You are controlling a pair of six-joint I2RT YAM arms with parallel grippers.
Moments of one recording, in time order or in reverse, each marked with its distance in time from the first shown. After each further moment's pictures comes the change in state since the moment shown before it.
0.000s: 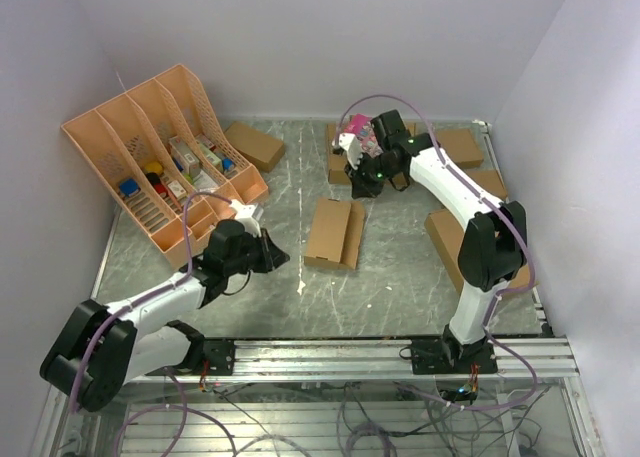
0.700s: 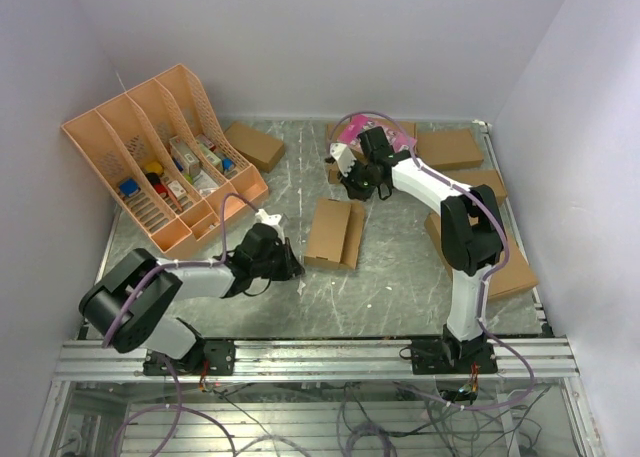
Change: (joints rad) left arm -0.177 0.317 0.025 0.087 -0.121 -0.116; right arm 0.005 0.154 -0.148 0.369 0.211 0.075
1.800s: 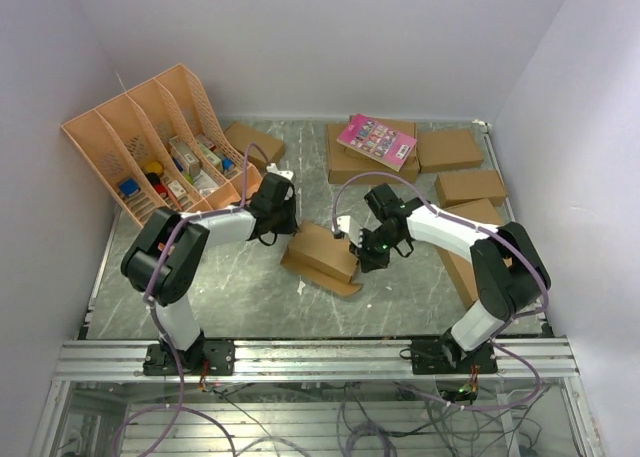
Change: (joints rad) left arm 0.144 0.311 0.510 -0.336 -0.133 0.278; right arm 0.113 -0.373 -0.543 -0.164 -0.194 -0.185
